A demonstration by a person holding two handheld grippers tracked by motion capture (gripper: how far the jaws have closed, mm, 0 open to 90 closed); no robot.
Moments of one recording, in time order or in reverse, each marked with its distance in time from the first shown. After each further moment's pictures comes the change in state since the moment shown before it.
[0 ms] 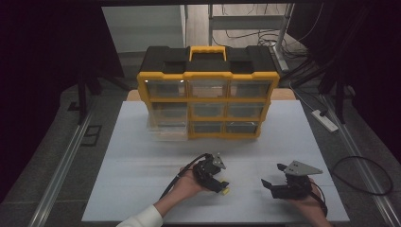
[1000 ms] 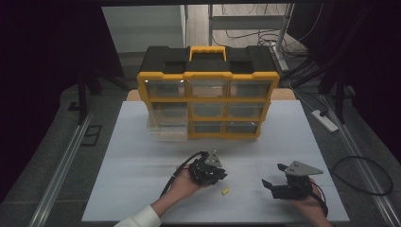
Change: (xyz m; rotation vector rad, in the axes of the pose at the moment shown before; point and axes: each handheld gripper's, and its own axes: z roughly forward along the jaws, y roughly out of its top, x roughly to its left) left arm 0.004 -0.005 -0.030 -0.158 -0.021 0.011; right arm 0.000 0.000 -0.001 -0.001 -0.003 -0.001
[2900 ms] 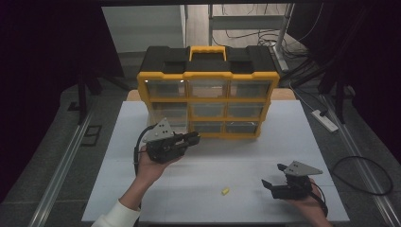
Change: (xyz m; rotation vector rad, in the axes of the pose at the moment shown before) left arm 0.025 0.000 -0.140 -0.468 0.137 -0.099; right arm 0.000 0.000 0.001 0.004 -0.002 -0.007
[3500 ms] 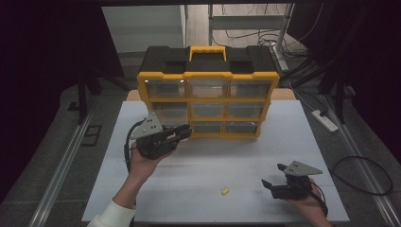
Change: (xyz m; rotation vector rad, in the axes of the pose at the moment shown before) left arm 0.009 0.009 -0.022 -0.059 0.063 0.001; right arm 0.000 0.000 0.000 0.003 -0.002 0.001
